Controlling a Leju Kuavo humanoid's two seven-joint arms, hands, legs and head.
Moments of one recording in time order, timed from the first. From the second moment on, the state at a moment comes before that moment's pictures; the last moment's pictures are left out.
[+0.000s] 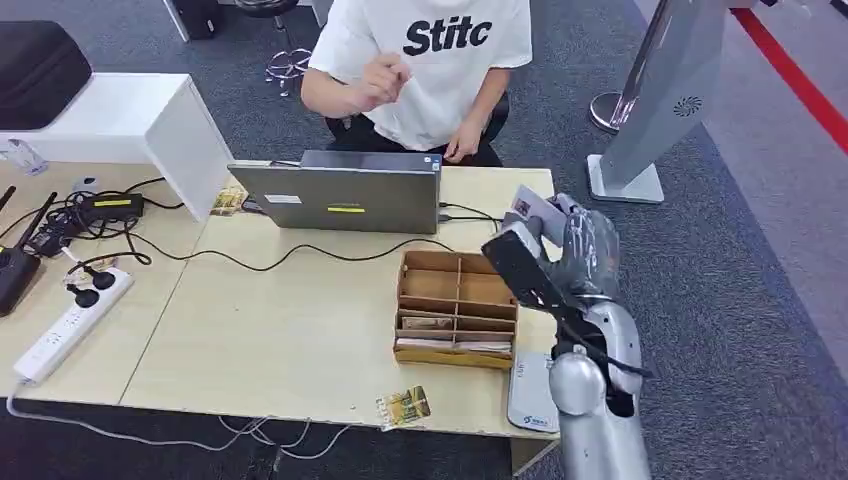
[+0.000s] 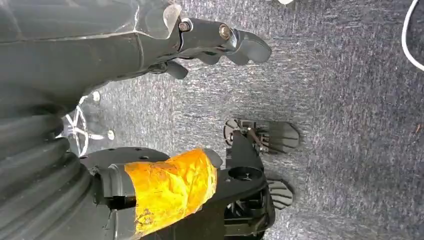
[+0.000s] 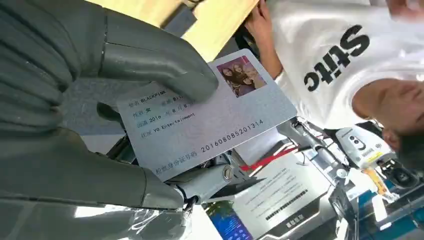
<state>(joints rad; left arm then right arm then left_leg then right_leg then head) -0.15 -0.27 0.95 -0.45 -0.84 -0.10 0.11 -0.18 0.25 0.16 -1.63 1.06 -0.13 -0.22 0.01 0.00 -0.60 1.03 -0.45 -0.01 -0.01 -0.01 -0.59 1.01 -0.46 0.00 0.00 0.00</state>
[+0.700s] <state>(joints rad) -0.12 -0.26 0.98 -0.45 -0.83 -0.10 0.10 0.20 0.22 -0.06 -1.52 1.08 -0.19 -0.39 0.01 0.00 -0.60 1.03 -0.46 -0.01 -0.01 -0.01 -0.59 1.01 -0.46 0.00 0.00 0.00</state>
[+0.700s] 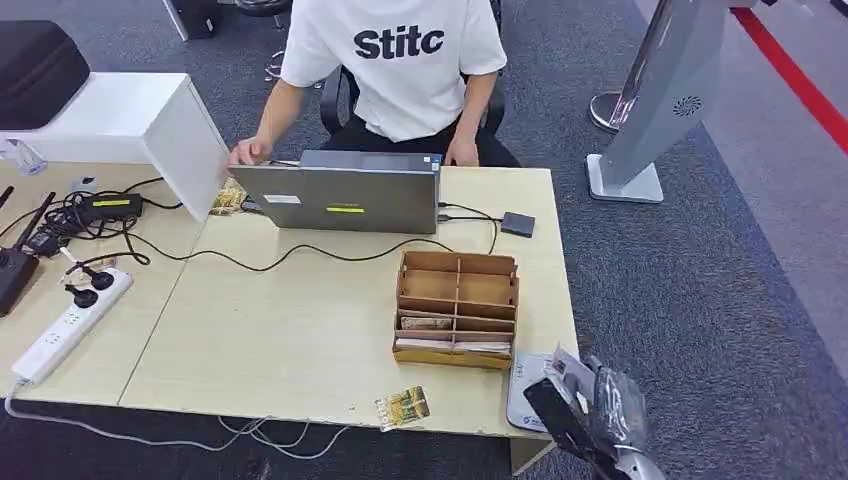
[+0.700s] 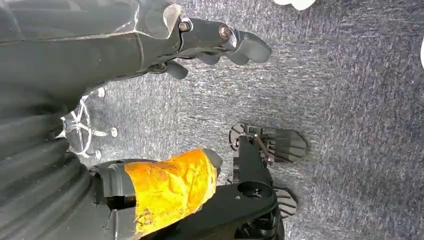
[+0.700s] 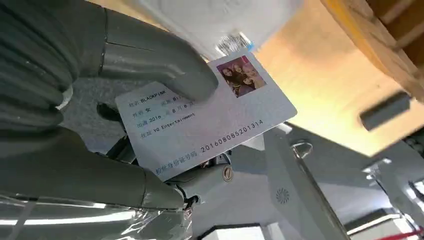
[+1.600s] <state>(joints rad) -0.13 -0.25 0.98 -0.45 -0.84 -0.10 0.10 0.14 0.19 0.02 -1.65 1.08 -0.20 -0.31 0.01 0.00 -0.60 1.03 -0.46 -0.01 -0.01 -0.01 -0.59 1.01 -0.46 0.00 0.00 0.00</state>
